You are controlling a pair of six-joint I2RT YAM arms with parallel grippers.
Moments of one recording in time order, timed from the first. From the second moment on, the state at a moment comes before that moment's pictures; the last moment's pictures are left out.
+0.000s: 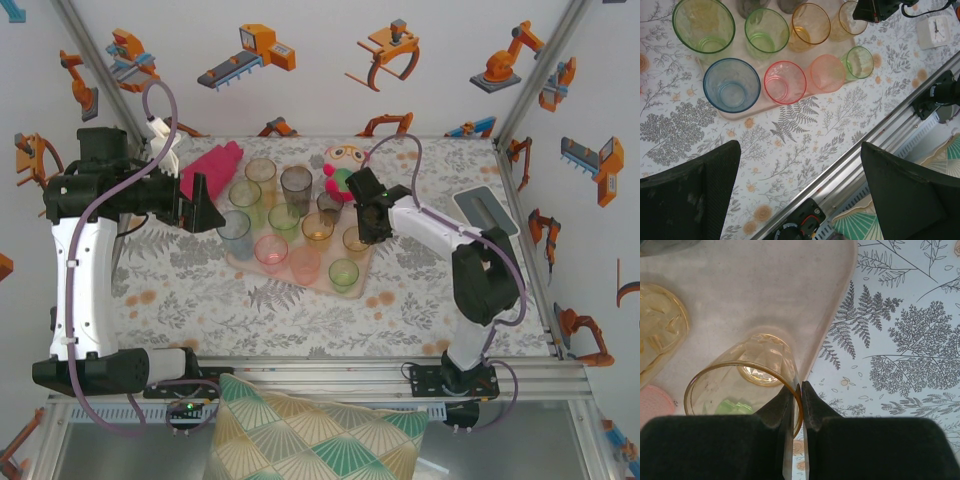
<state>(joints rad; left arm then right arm) -0.01 1.29 1.71 -1.32 0.67 0.30 0.57 1.79 1.34 -0.72 0.20 0.43</state>
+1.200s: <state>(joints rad) -0.01 1.26 1.71 -1.31 0.65 0.28 0.59 1.43 1.24 -0.74 0.24 0.56</state>
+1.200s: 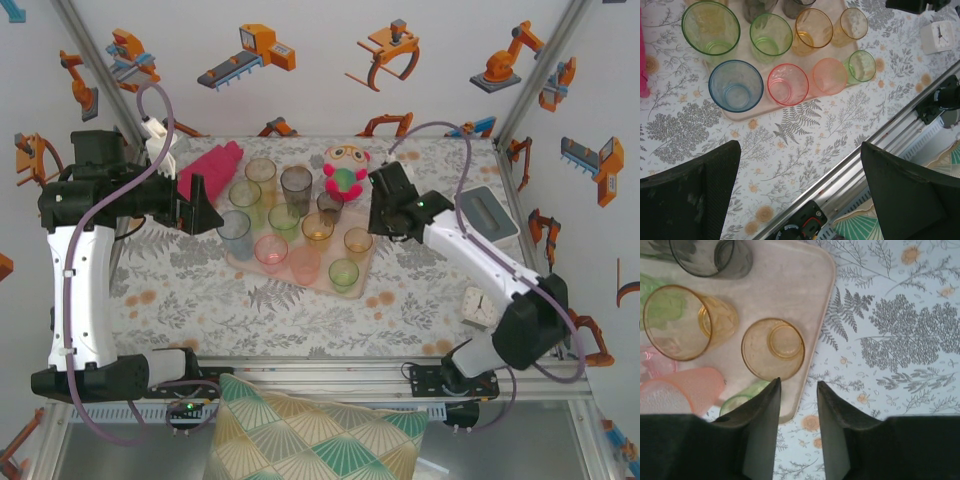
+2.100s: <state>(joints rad) -0.01 1.26 1.71 -1.30 0.67 0.27 0.68 1.47 0.82 -0.43 0.17 0.89</state>
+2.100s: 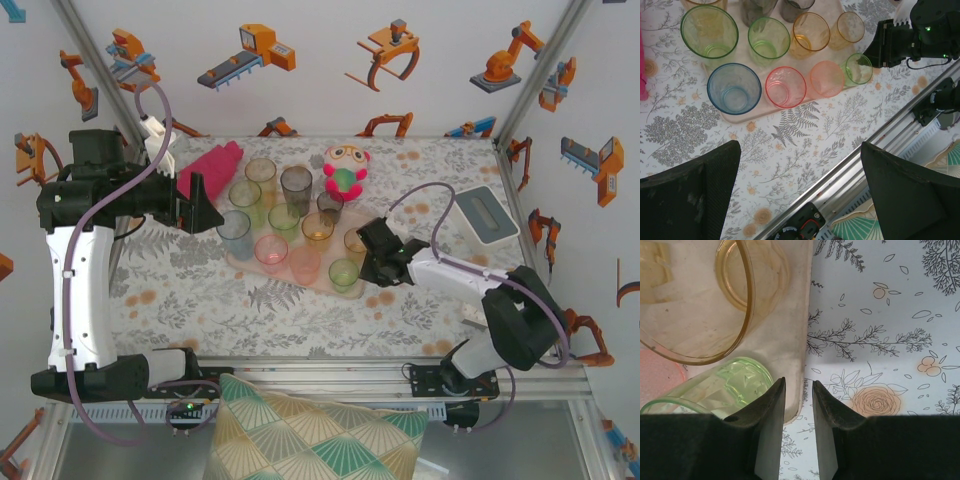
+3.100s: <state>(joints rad) -0.01 1.25 1.71 -1.30 0.66 0.27 0.68 1.55 0.82 -0.39 0.17 0.90</state>
